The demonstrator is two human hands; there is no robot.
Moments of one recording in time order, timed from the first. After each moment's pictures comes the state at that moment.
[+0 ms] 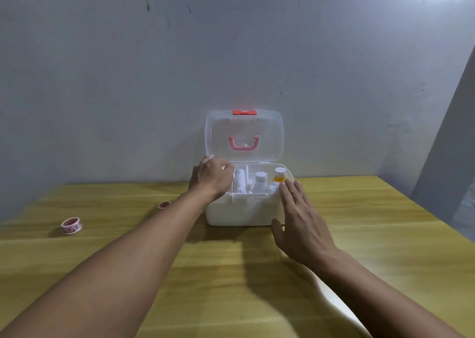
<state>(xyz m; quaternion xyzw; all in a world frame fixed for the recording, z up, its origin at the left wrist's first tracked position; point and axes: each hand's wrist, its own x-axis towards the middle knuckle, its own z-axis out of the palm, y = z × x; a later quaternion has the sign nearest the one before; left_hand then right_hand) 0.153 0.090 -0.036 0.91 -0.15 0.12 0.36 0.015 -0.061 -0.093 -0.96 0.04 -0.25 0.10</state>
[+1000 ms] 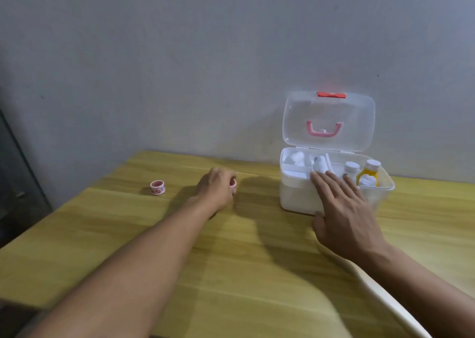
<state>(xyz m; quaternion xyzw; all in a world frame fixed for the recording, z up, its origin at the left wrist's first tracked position) 0.176 0.240 -0.106 0.96 -0.11 0.13 0.22 0.052 0.000 -0.101 -0.95 -0.08 -0.31 -0.02</state>
